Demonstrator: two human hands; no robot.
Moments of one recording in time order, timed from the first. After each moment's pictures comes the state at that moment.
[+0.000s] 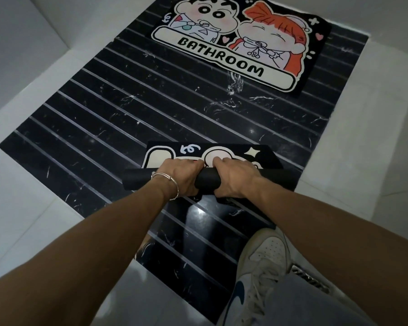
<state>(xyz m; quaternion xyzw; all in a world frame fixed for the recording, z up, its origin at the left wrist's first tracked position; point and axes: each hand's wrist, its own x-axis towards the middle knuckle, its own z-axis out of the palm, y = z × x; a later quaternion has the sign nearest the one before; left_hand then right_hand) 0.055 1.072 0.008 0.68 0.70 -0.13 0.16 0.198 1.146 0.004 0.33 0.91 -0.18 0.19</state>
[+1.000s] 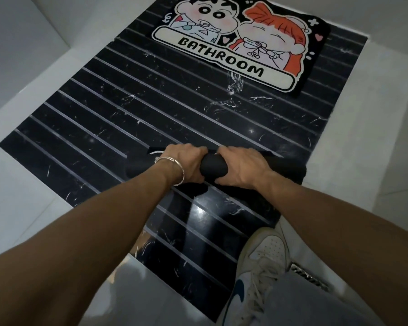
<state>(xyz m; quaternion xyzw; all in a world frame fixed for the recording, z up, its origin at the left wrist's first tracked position) 0.058 1.095 0.034 0.66 0.72 -0.13 0.18 0.206 1.162 0.016 0.33 0.92 -0.19 0.11</state>
